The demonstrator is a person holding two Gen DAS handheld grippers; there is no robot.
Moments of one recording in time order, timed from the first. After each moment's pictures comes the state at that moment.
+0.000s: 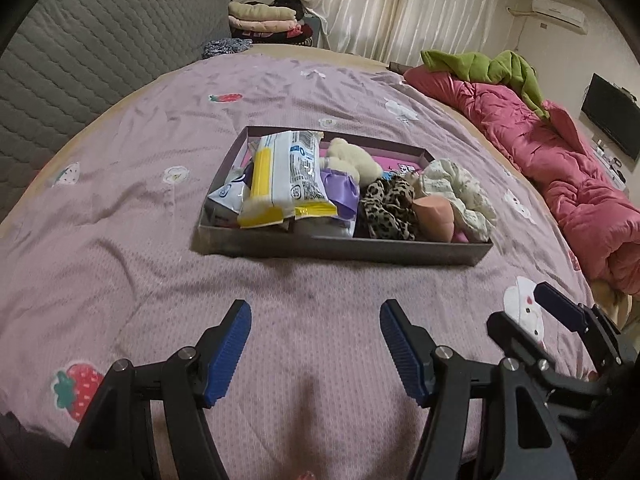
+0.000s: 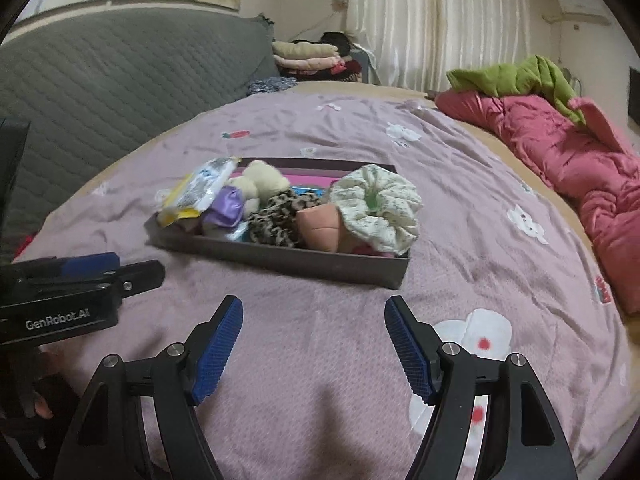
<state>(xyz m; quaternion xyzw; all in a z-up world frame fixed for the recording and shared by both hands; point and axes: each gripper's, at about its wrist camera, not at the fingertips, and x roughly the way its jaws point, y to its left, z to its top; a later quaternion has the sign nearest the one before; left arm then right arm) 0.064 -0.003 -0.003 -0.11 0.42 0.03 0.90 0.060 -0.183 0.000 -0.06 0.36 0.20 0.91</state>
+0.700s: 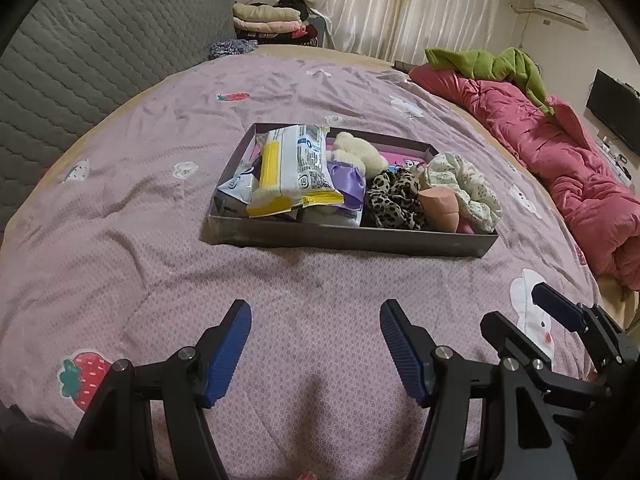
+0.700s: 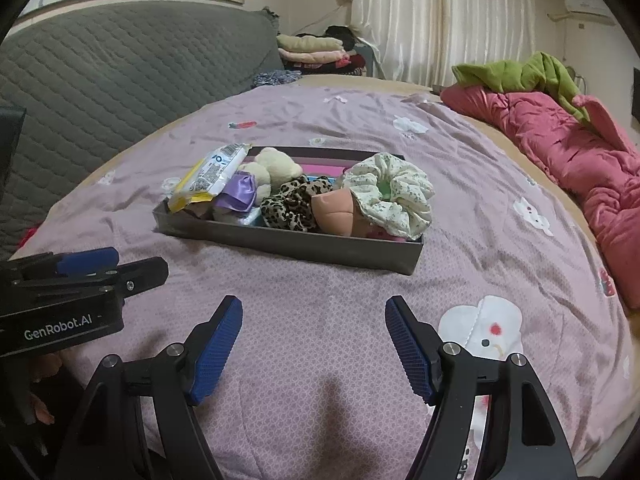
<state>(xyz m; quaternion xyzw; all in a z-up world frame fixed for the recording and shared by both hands) 0.058 -0.004 -0.007 -0.10 0.43 0.04 0.90 0.060 -0.179 -0.005 -0.05 0.38 0.20 0.90</state>
